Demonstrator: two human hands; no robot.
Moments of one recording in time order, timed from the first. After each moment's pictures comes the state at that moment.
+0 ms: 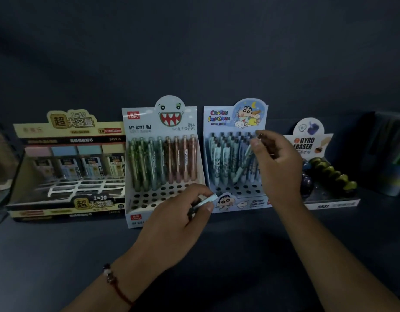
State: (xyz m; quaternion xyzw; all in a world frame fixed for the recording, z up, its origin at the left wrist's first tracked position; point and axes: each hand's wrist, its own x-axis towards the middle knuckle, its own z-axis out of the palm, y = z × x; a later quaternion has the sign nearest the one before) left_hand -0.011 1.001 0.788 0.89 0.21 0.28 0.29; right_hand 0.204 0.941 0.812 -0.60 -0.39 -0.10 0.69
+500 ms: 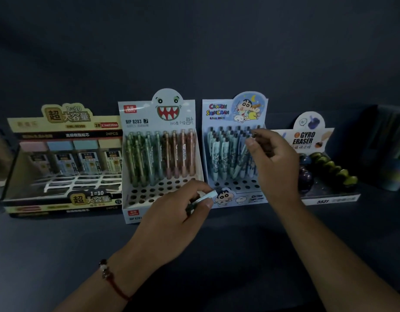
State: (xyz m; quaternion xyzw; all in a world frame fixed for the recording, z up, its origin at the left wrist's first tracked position) left_hand -0.010 1.001 0.788 0.90 0.21 0.27 0.28; right_hand 0.205 0.943 0.804 -0.61 -0.41 -0.09 0.67
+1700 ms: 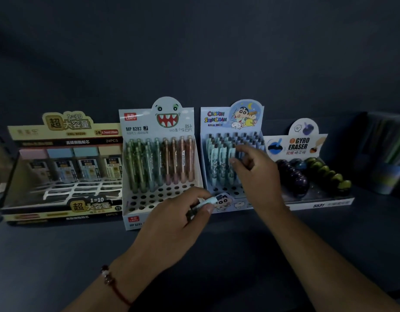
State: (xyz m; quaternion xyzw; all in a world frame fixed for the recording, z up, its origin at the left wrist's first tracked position) left_hand -0.011 1.002 0.790 0.90 0.20 0.27 0.28; right_hand 0.202 0.957 0.790 -0.70 -0.44 -0.10 0.54
